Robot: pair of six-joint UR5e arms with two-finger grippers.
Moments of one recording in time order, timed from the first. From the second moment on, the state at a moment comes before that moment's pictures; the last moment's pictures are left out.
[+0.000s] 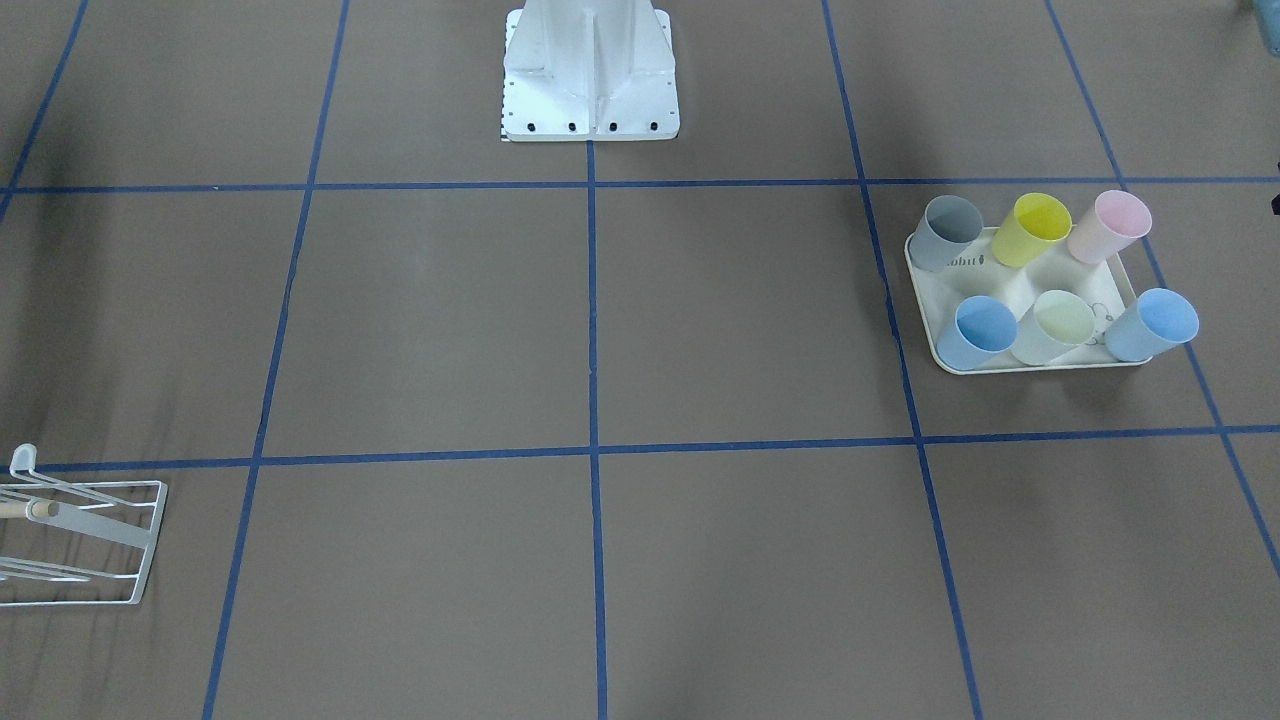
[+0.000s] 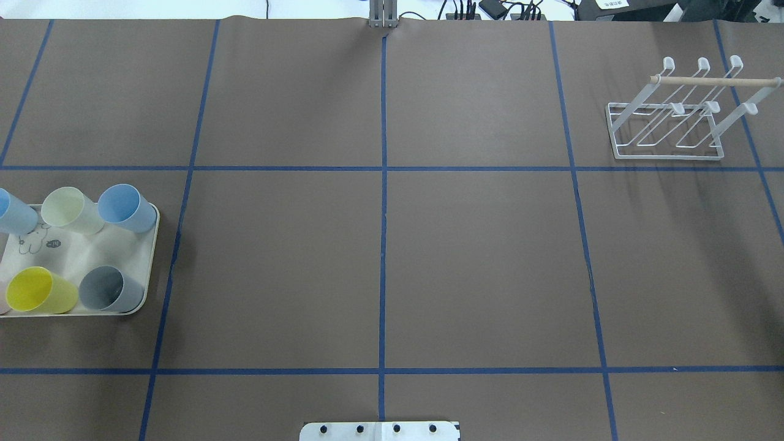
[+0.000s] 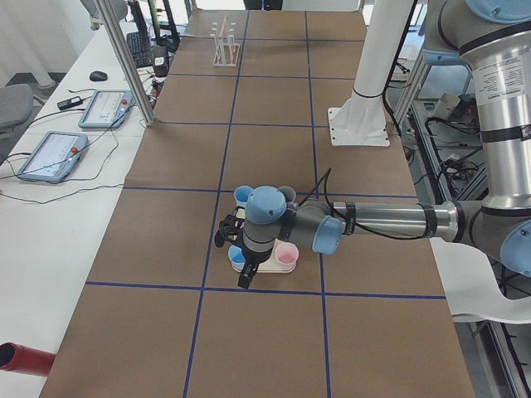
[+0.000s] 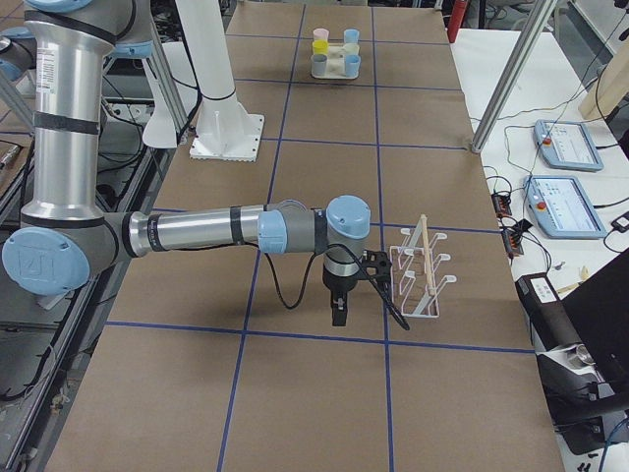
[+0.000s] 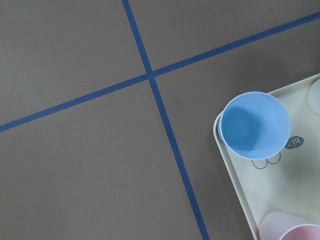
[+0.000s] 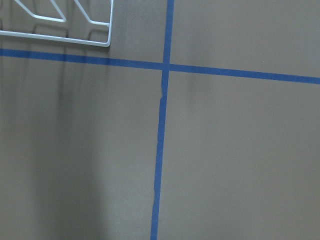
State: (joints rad) left arm -1.49 -1.33 -1.80 -1.85 -2.29 0.10; right arm 1.47 -1.69 1.82 -1.64 2.21 0.06
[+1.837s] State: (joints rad) left arm -1.48 -1.58 -1.80 -2.12 -2.28 0.04; right arm 1.36 -1.61 2.12 -1.63 2.22 0.16
